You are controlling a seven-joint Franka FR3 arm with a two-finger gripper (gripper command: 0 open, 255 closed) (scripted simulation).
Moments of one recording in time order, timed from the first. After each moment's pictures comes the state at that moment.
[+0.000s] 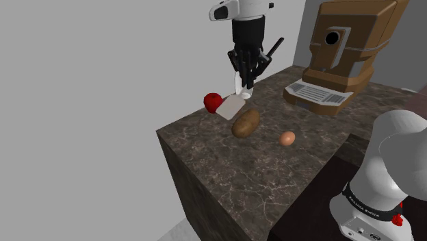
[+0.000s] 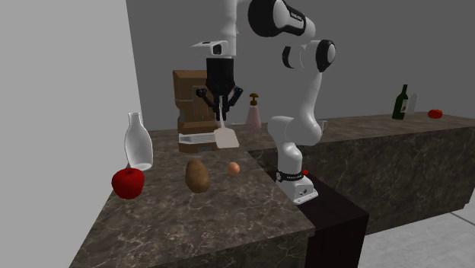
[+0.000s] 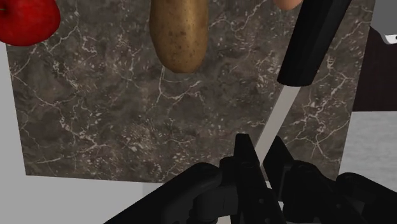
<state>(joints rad) 0.38 -0.44 0.04 -2.05 -0.04 1.57 -1.08</state>
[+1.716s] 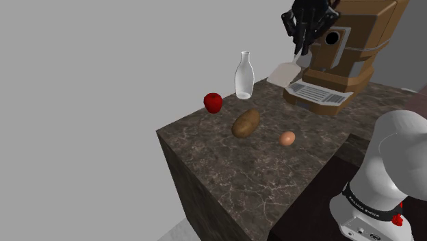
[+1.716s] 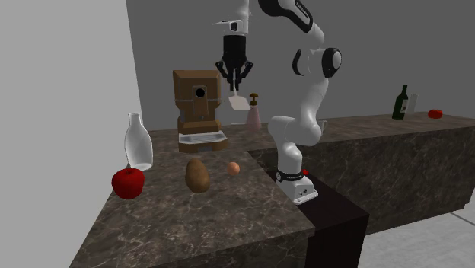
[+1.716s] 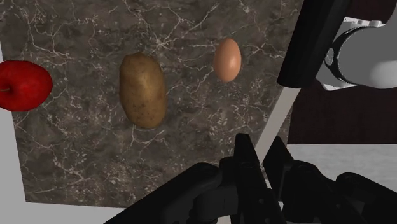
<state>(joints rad) 0.33 -0.71 -0.08 -2.02 -0.11 1.30 -1.25</state>
